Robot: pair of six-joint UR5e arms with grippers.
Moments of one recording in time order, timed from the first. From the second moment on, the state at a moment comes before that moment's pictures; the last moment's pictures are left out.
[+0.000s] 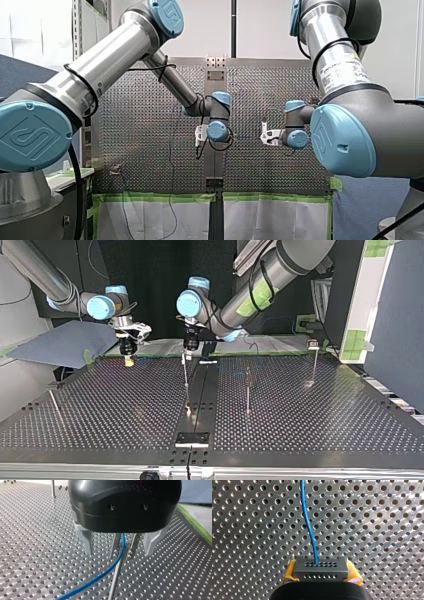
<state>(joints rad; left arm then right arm) -0.68 -2.32 -1.45 -2.65 -2.04 -1.60 1.82 -0.90 1.71 -0.78 1.39 1.57</state>
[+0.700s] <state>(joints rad) -0.72 -2.32 -1.45 -2.68 -2.04 -1.60 1.82 -0.90 1.71 -0.77 1.39 1.58</state>
